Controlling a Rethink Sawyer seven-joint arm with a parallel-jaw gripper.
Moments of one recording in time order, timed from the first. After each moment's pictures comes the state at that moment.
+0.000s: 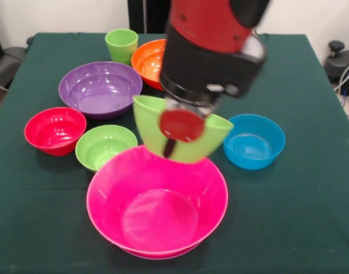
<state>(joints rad) -0.02 -0.10 -0.47 0.69 0.27 0.99 3.24</state>
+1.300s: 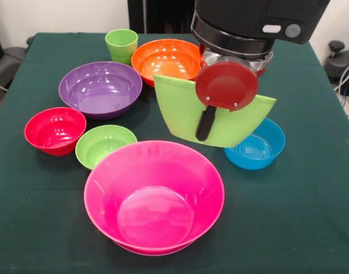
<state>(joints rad) -0.04 -0.19 -0.43 0.58 0.27 1.11 3.24</state>
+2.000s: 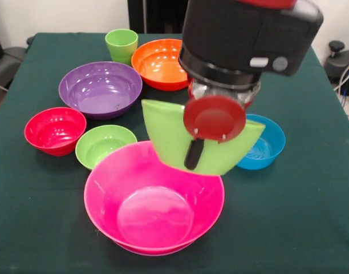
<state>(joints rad) -0.07 -0.08 -0.43 0.42 0.26 1.11 3.24</state>
